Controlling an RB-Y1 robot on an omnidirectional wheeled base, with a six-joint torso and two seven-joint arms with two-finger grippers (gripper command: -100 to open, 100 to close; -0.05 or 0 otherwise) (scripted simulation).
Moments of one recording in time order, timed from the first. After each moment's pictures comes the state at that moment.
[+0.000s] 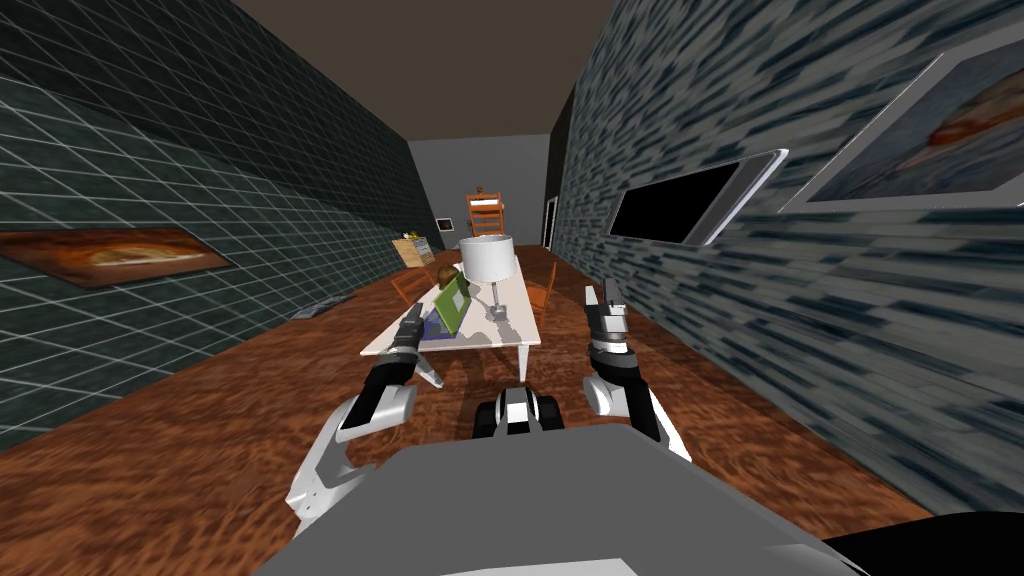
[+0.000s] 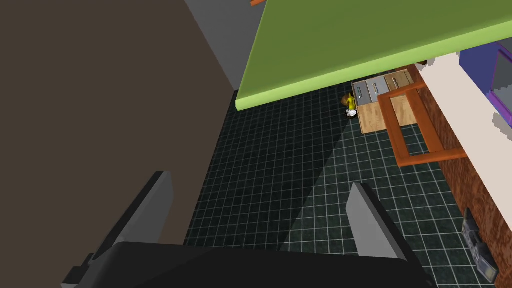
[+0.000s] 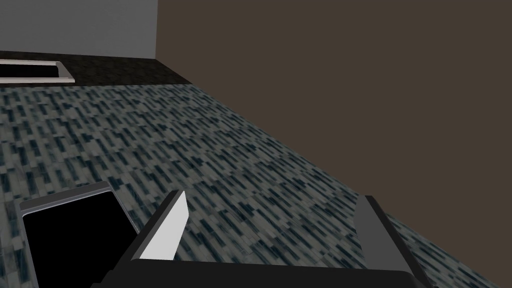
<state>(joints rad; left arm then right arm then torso) 0.38 0.19 0.16 -2.24 -0.06 0.15 -0.10 0.47 -0.01 0.06 -2.29 0.05 -0.56 0.15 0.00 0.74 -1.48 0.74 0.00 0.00</state>
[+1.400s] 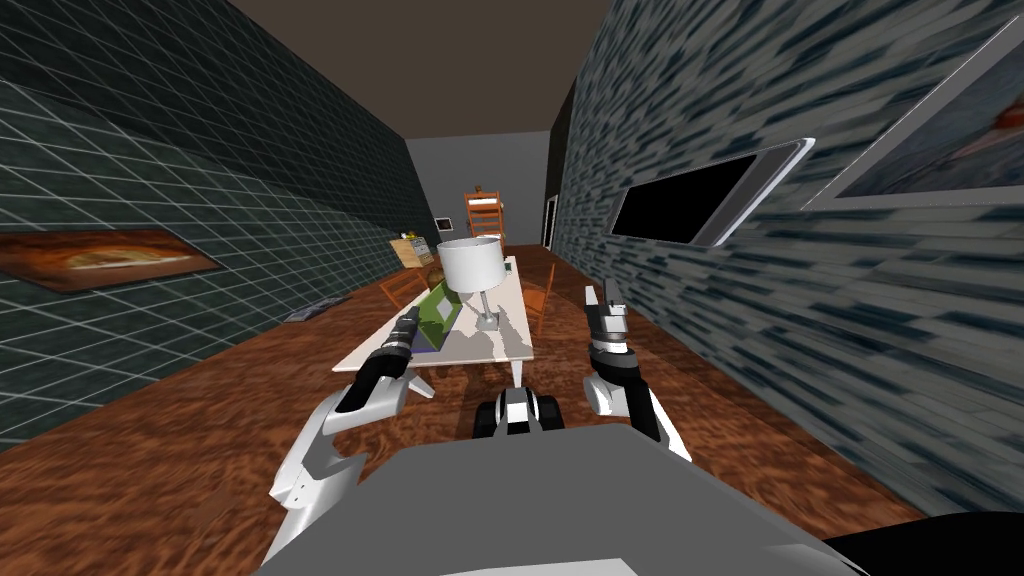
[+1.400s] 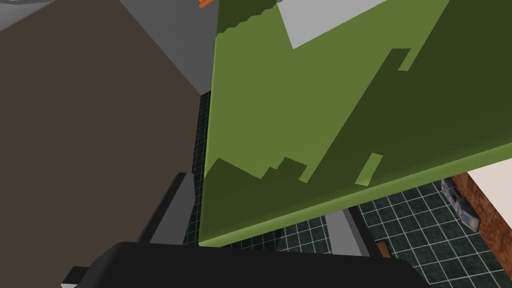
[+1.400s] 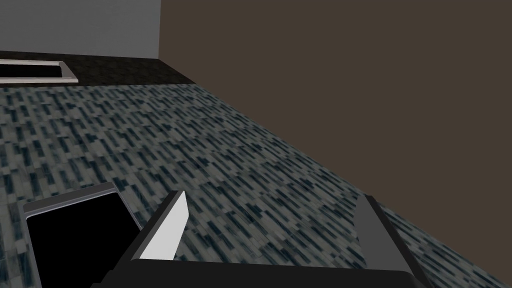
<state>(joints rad) 0.33 0.25 0.20 -2.26 -0.09 0.41 -0.13 0.47 -0.01 0.06 -2.29 0.05 -0.56 0.15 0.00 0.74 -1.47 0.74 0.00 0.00</state>
